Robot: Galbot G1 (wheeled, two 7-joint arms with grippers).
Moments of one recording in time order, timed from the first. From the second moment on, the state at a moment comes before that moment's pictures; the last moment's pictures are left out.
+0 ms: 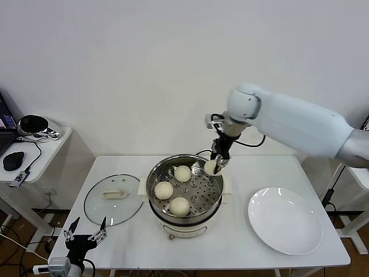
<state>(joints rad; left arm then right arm) 1.65 -1.46 -0.82 -2.06 -0.10 0.21 0.12 0.55 1.08 -1.15 1.25 0.29 -0.51 -1.30</state>
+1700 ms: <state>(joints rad) 1.65 -1.47 -0.81 -2.06 -0.12 0.20 0.12 0.40 1.02 -1.02 1.32 0.20 -0.47 -1.23</state>
